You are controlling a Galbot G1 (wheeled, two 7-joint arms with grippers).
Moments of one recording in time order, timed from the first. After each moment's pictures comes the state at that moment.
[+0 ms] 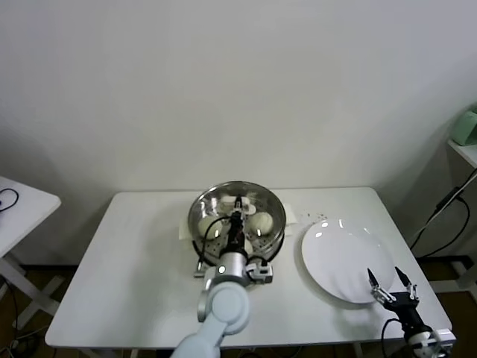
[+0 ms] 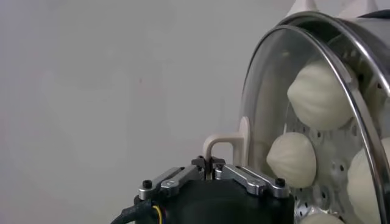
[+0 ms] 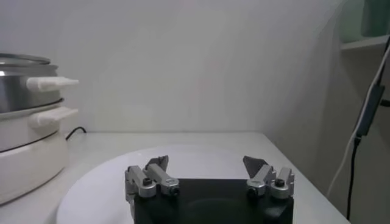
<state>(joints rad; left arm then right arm) 1.03 -1.50 0.06 -1.79 1.61 0.54 0.23 -1.57 0.99 0.61 1.57 0.61 0.32 -0.13</state>
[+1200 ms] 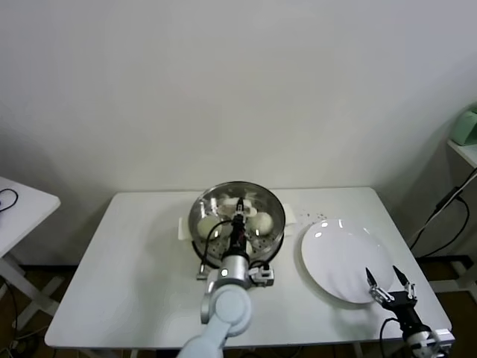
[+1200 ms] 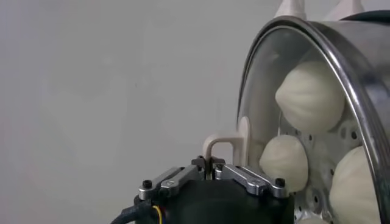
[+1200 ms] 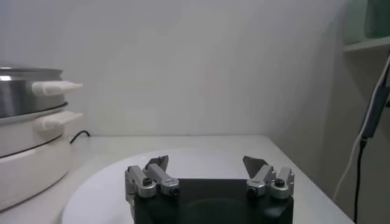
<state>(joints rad) 1.05 -1.54 0.04 -1.75 1.64 0.52 0.18 -1.56 1.00 0.61 1.57 0.61 0.33 -0.14</state>
